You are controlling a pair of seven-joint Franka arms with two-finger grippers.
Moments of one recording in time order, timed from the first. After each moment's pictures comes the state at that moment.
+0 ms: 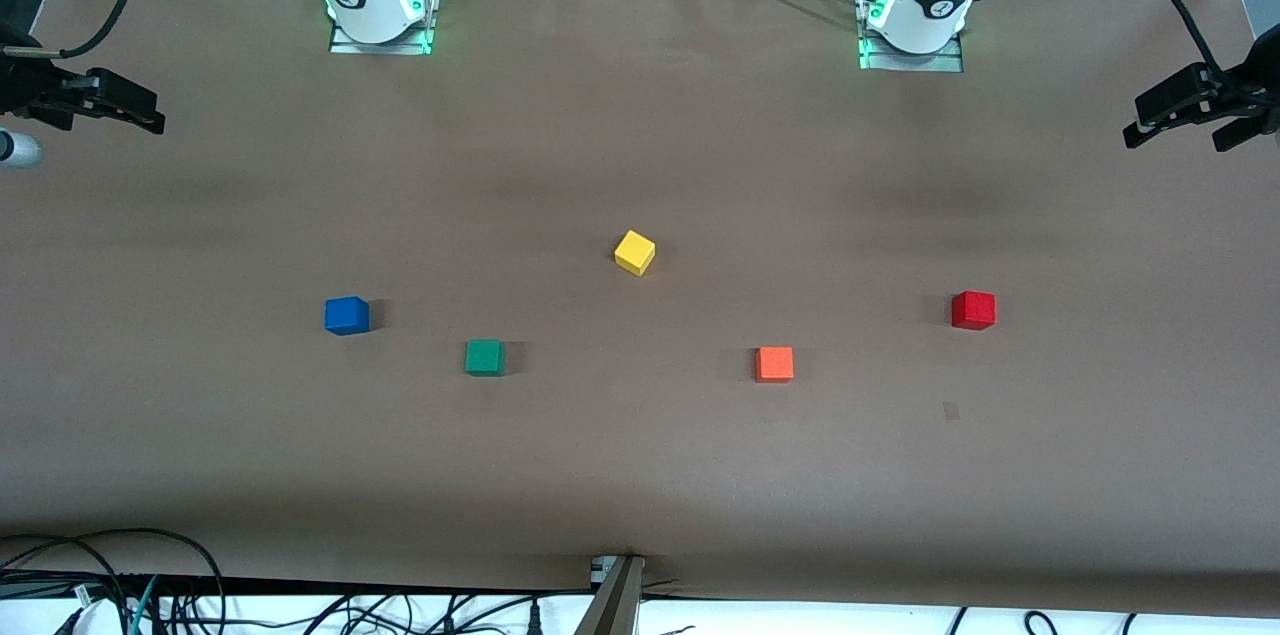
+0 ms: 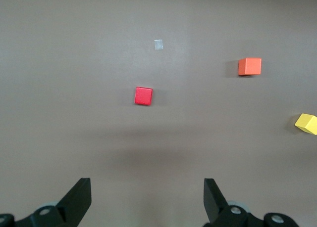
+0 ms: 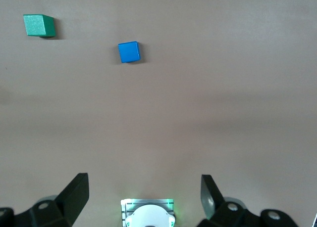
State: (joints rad) left arm 0.08 0.00 -0.03 -1.51 -0.06 1.47 0.03; right arm 0.07 0.05 -0.08 -1.48 -0.03 1.37 0.00
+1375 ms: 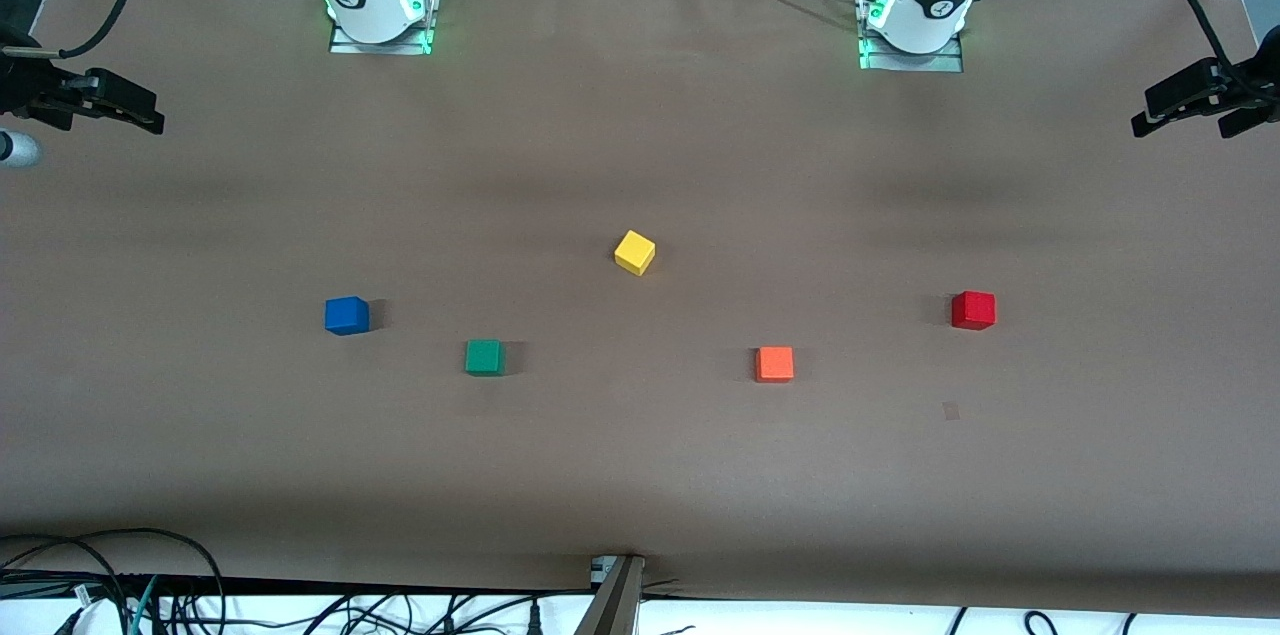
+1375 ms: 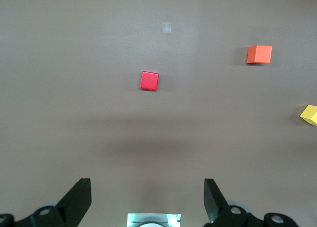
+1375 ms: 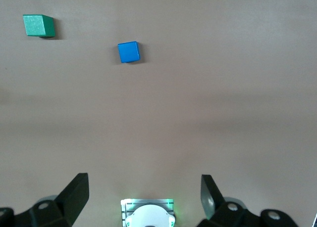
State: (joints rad) left arm 0.11 0.00 -0.02 -1.51 -0.06 1.41 0.03; right arm 0.07 0.05 -0.08 -1.48 -0.03 1.37 0.00
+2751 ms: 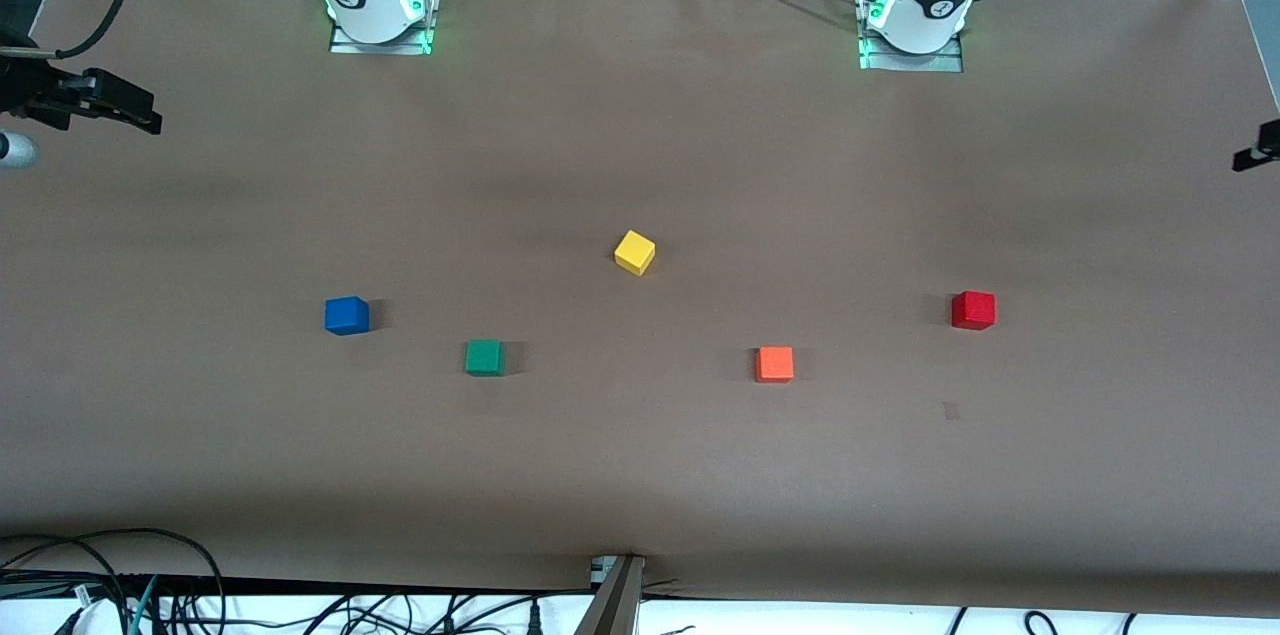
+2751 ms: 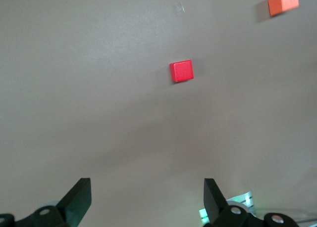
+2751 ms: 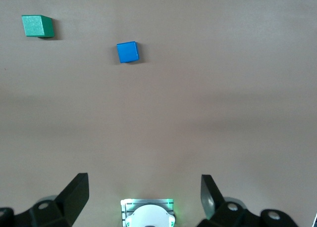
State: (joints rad) left arm 0.38 0.24 -0.02 -1.36 -0.06 1.41 0.70; right arm 0.07 0.05 -0.08 -1.48 -0.03 1.37 0.00
